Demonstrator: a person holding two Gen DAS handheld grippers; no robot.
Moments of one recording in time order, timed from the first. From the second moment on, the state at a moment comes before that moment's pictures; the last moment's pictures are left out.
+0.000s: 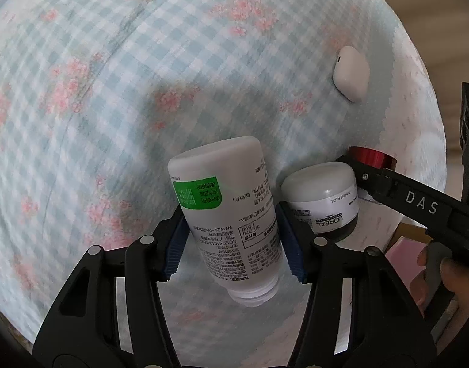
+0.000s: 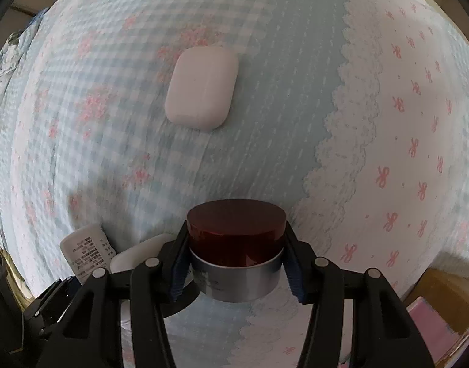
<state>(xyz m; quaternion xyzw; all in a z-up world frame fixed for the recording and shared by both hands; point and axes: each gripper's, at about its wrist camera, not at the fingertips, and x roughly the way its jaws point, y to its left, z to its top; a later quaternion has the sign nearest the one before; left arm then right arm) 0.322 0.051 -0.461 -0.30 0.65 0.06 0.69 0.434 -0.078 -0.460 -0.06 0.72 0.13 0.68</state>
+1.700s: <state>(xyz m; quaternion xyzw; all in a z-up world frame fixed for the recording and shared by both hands) 0.251 -0.170 -0.178 -0.16 0.56 -0.16 0.80 0.233 -0.320 -0.158 0.09 0.58 0.06 0.80</state>
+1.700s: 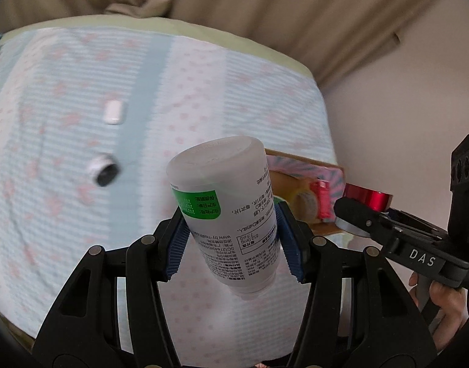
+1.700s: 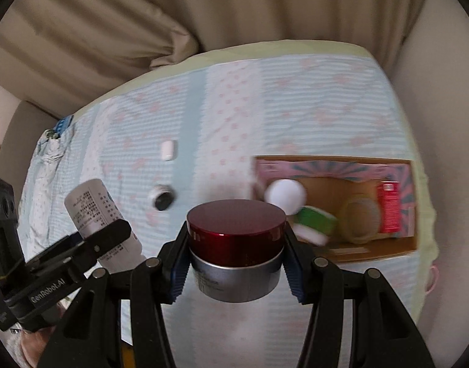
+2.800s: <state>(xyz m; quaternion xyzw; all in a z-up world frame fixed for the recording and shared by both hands) 0.352 -0.407 -0.348 0.00 0.70 -0.21 0.68 0.265 -0.503 -0.337 0.01 0.65 0.11 0.75</state>
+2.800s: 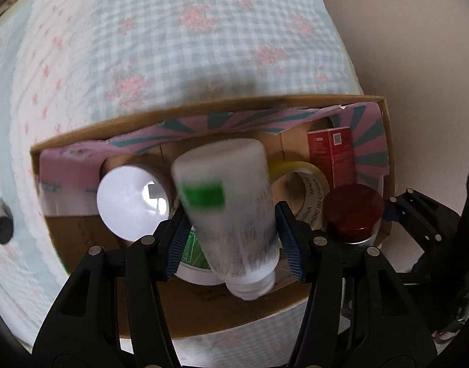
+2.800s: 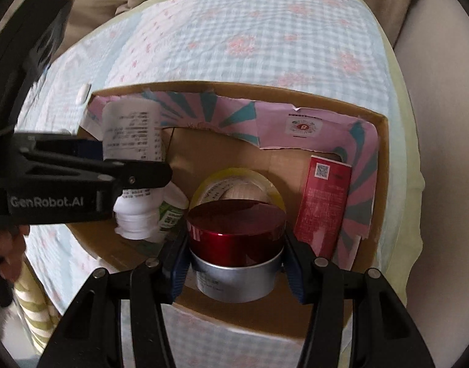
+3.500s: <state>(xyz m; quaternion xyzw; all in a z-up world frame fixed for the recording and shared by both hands) 0.326 -0.361 -0.305 0.01 0.67 -0.20 0.72 0.239 -0.512 -0.306 0.03 0.60 0.07 0.79</state>
